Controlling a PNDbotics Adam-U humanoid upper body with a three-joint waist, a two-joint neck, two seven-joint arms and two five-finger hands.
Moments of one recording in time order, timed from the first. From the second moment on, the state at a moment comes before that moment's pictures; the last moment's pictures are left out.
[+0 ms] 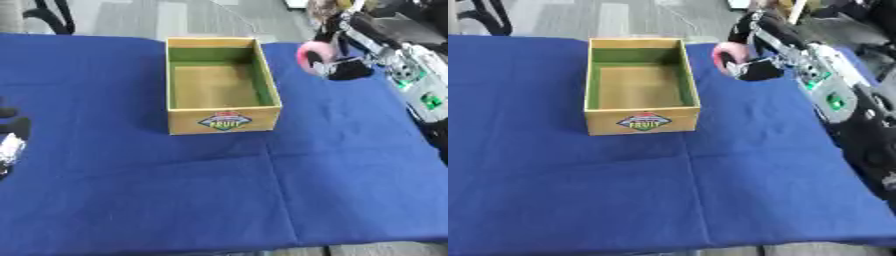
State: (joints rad) left arm -0.26 0.22 -0.03 -1.79 0.08 -0.01 -0.06; right arm -0.55 -0.74 0.10 -1.42 0.52 -0.29 0.18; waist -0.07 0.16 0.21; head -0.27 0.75
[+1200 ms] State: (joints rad) left arm -0.31 0.22 -0.06 -1.81 0.09 -0.01 -0.10; right arm -0.78 -0.55 0.19 -1.03 0.78 -0.37 0.09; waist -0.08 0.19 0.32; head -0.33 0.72
